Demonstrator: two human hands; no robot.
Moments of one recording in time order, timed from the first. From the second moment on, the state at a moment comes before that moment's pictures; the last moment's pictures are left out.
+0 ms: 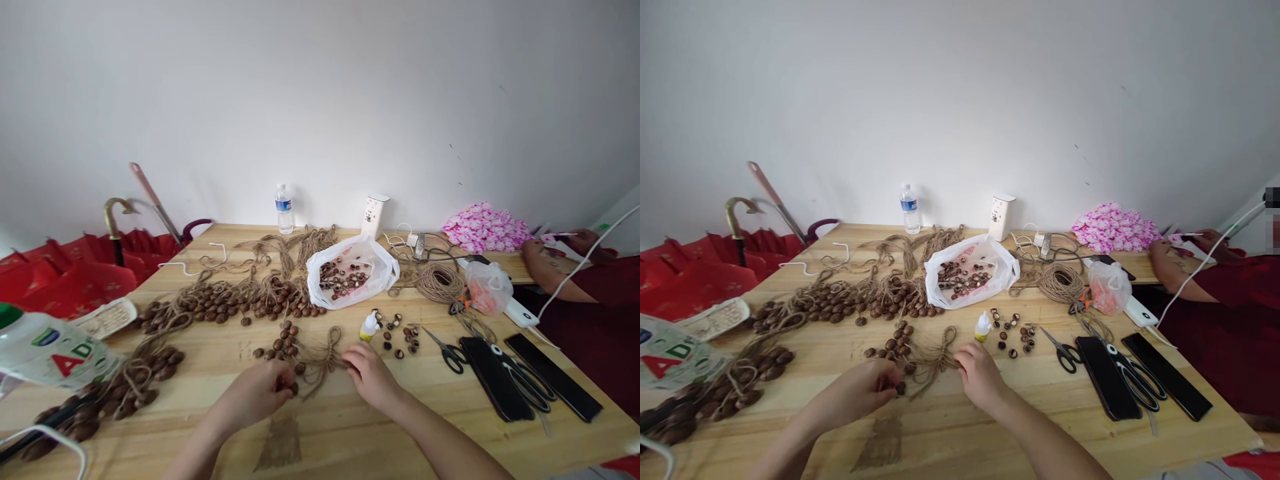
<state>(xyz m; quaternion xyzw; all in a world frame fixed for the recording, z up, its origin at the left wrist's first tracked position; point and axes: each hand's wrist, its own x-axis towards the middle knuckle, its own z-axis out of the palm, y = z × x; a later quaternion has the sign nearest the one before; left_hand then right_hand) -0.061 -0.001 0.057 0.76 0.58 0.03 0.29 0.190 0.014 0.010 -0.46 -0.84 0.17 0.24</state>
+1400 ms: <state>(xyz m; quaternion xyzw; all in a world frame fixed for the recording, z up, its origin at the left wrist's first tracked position) -0.020 -0.001 0.013 0.85 0.43 0.30 -0.08 0.276 0.034 0.060 -0.63 -0.76 0.12 0.02</state>
